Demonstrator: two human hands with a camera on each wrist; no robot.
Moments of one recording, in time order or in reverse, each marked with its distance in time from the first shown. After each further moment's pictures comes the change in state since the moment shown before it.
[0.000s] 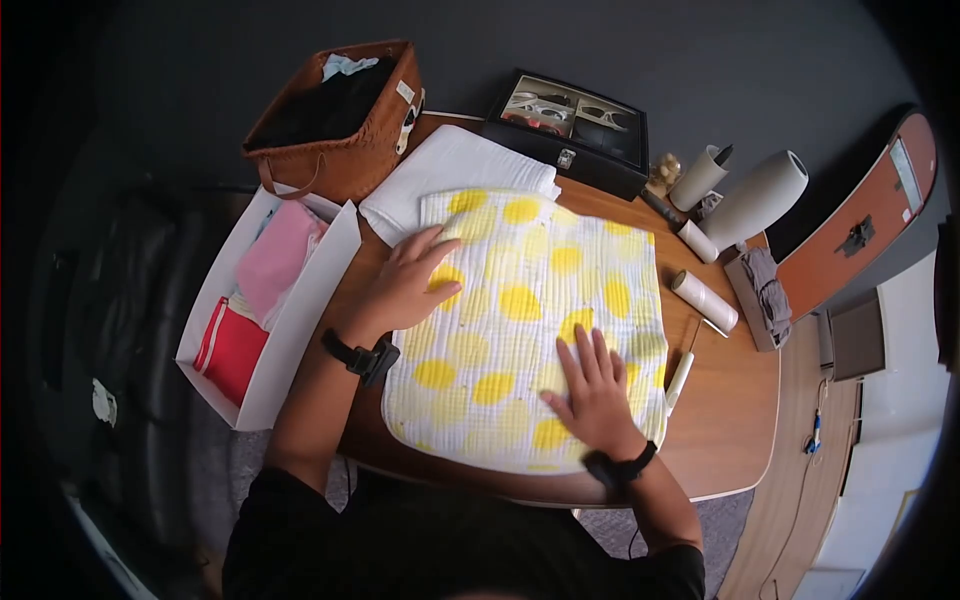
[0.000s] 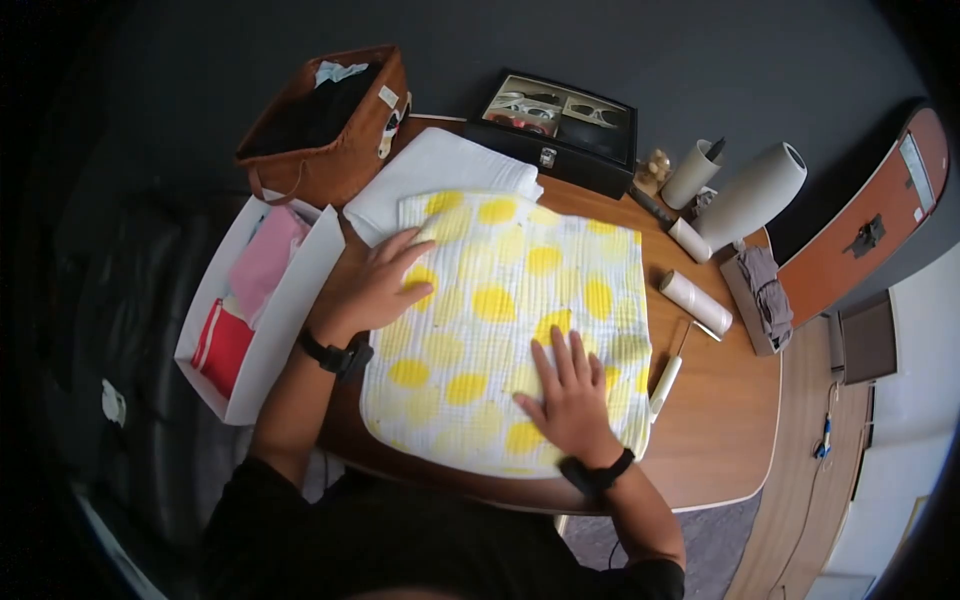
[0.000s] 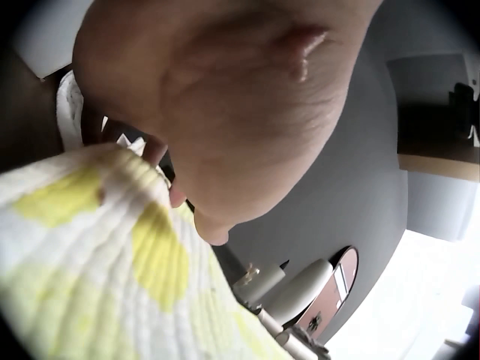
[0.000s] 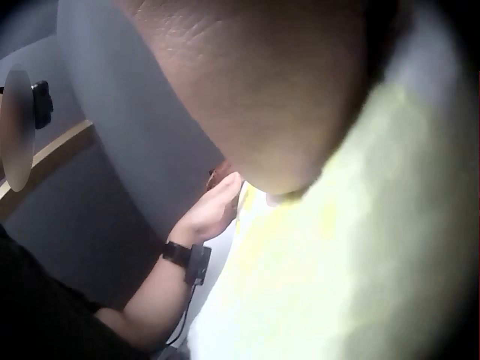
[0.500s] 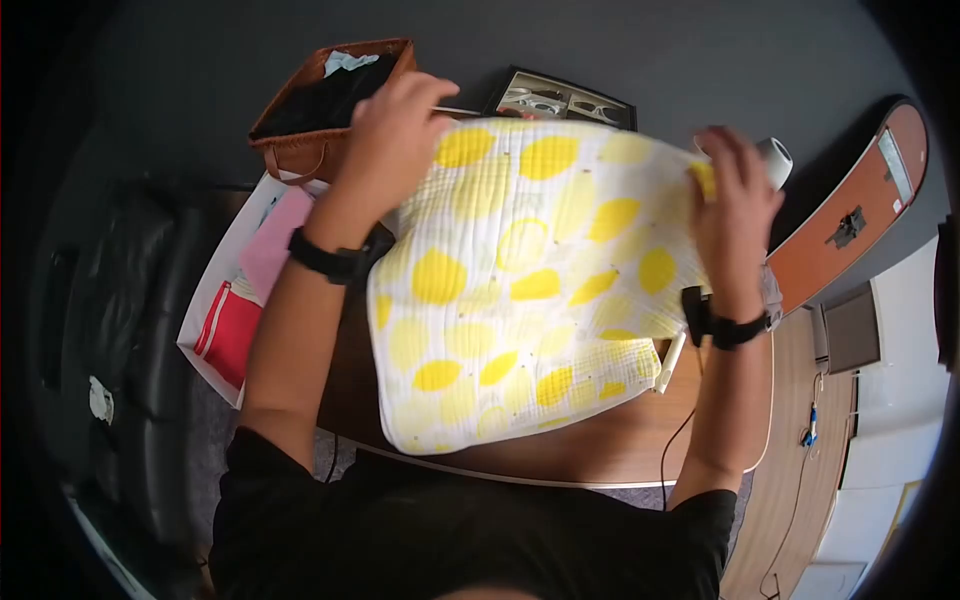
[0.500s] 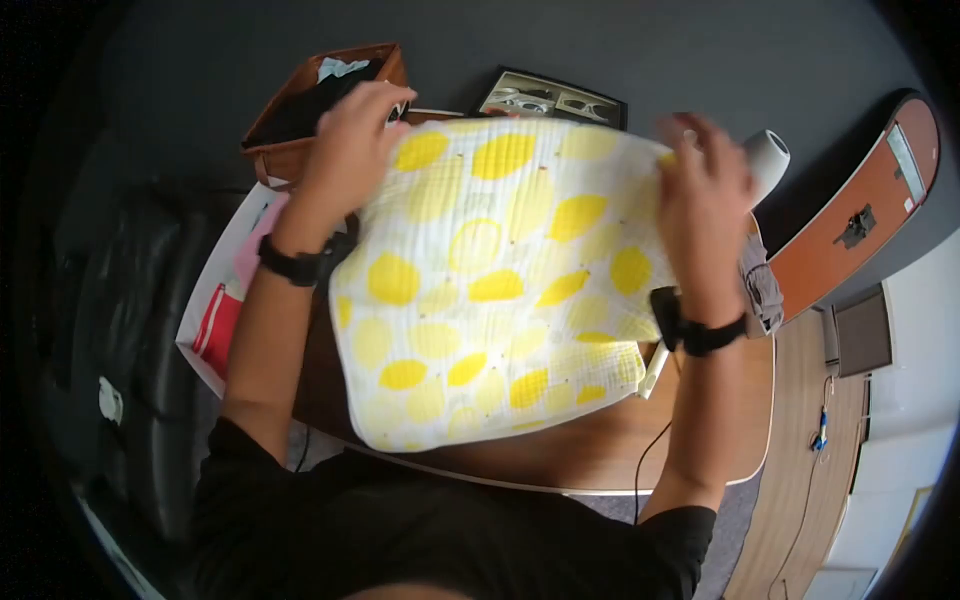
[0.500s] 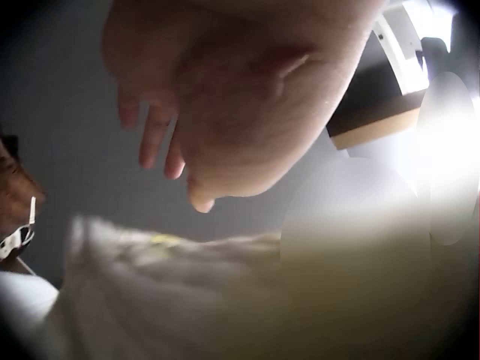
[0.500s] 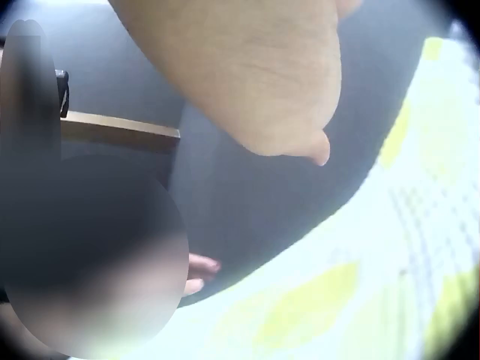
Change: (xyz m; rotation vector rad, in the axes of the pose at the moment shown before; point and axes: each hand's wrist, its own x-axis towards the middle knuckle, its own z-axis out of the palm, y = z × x) left_hand 0.076 0.072 -0.131 0.263 0.600 0.274; right_hand 0.126 0.060 -0.202 -0.464 0.774 -0.056
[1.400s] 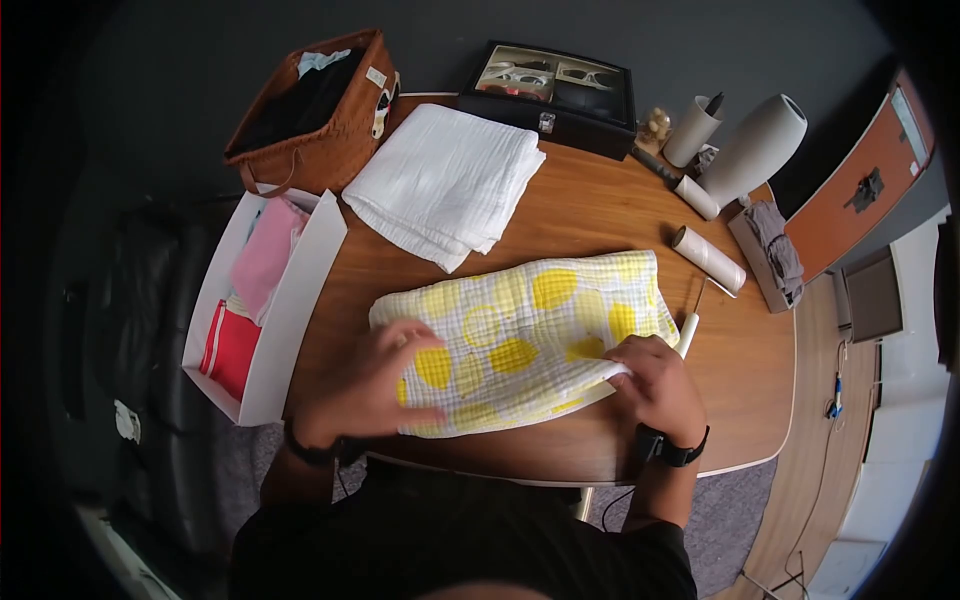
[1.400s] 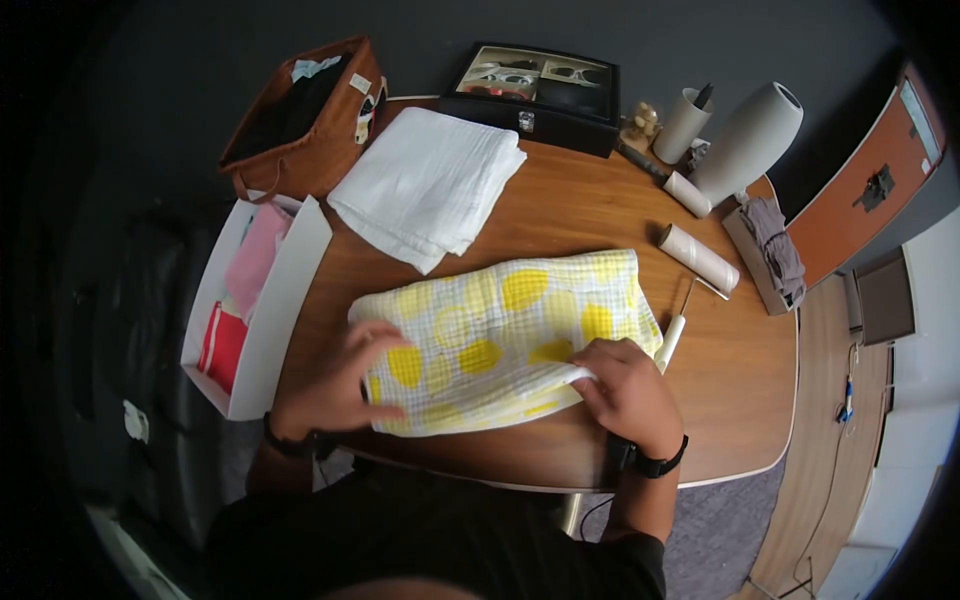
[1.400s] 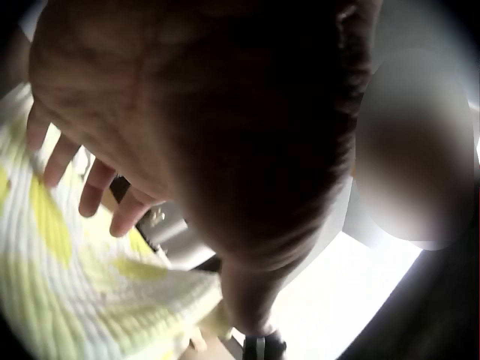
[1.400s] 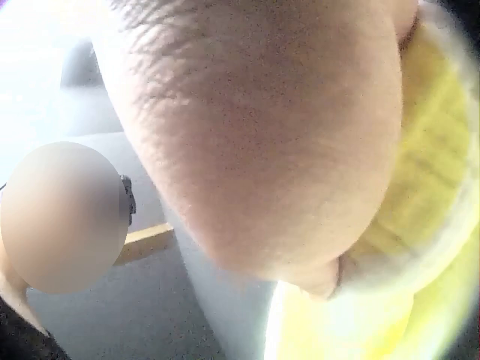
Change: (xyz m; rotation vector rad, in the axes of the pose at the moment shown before) left_hand -0.192 0.075 -0.047 -0.604 -0.833 -0.182; right_hand -0.171 -0.054 -0.042 0.972 -0.703 0.277
